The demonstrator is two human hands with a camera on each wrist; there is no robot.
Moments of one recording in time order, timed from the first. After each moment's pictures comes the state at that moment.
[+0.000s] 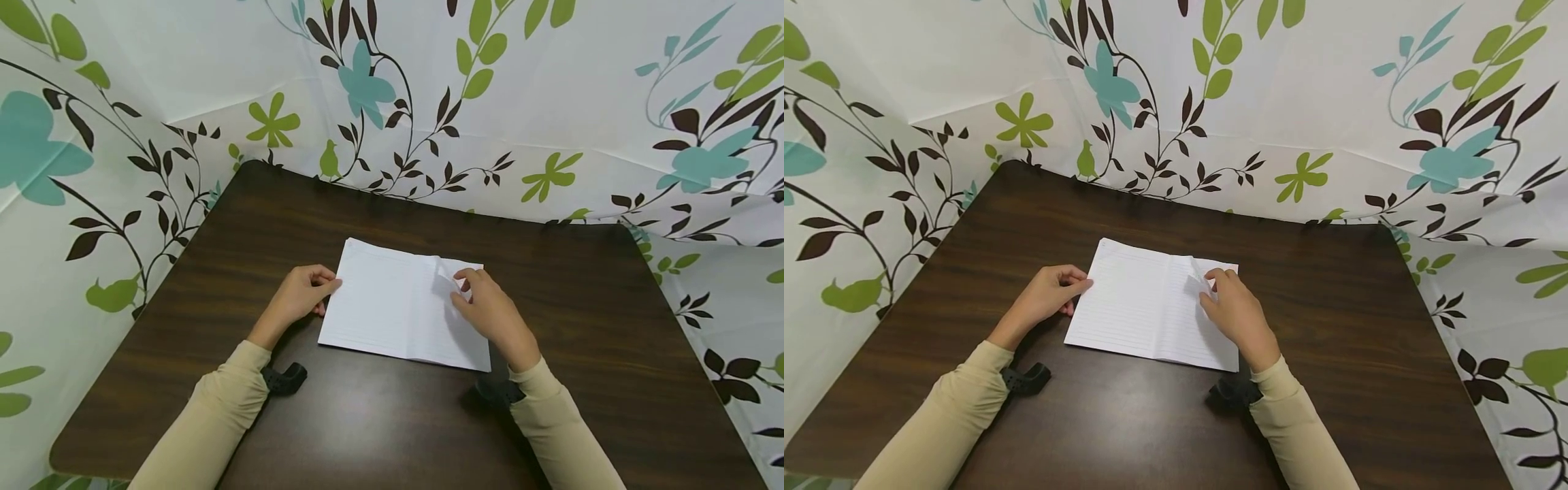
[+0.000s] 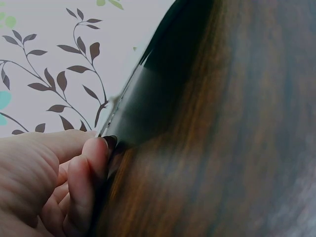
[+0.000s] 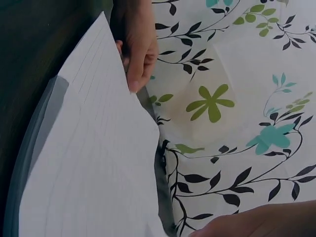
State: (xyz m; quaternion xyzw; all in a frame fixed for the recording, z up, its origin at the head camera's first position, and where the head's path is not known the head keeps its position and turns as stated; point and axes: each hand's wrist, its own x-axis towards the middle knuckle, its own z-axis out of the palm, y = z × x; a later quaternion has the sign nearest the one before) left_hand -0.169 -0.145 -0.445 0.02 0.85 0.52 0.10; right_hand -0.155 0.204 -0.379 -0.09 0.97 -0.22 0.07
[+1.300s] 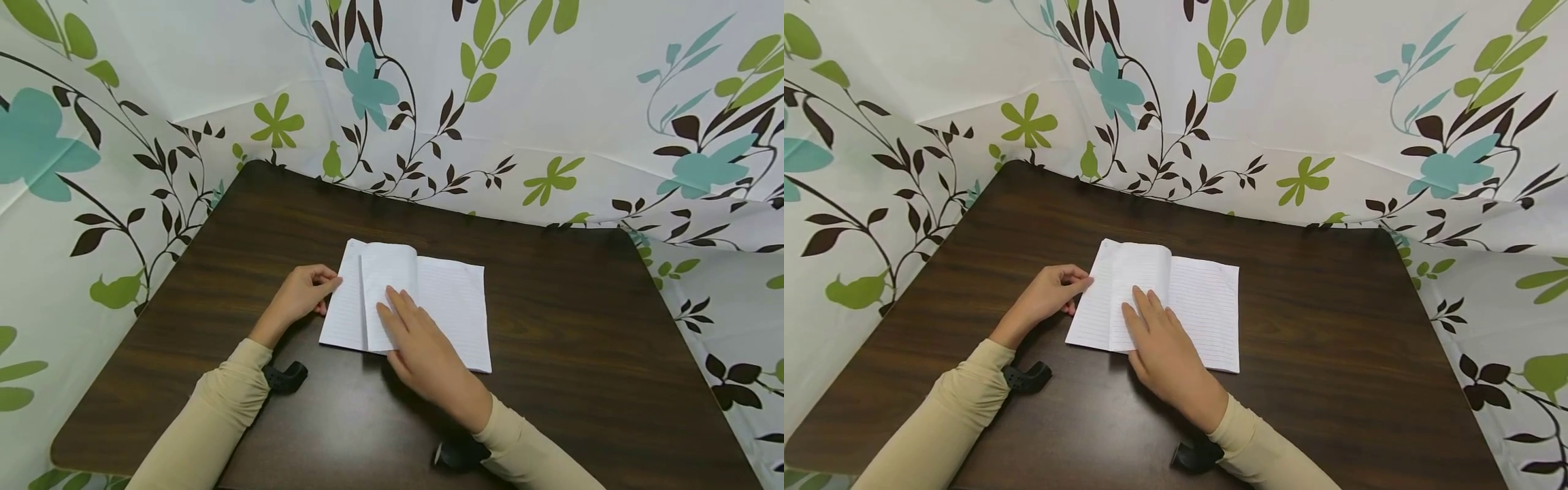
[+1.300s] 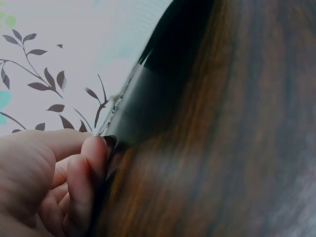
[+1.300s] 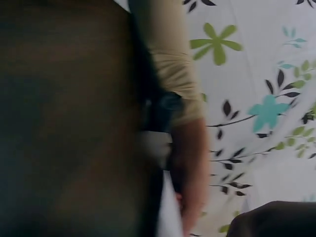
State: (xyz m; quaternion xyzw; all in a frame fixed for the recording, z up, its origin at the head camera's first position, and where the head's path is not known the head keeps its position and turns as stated) left_hand -0.170 -0.146 -0.444 0.03 0.84 0.53 0.09; right_hand -0.079 0.119 -0.394 -0.35 0.93 -0.13 -0.06
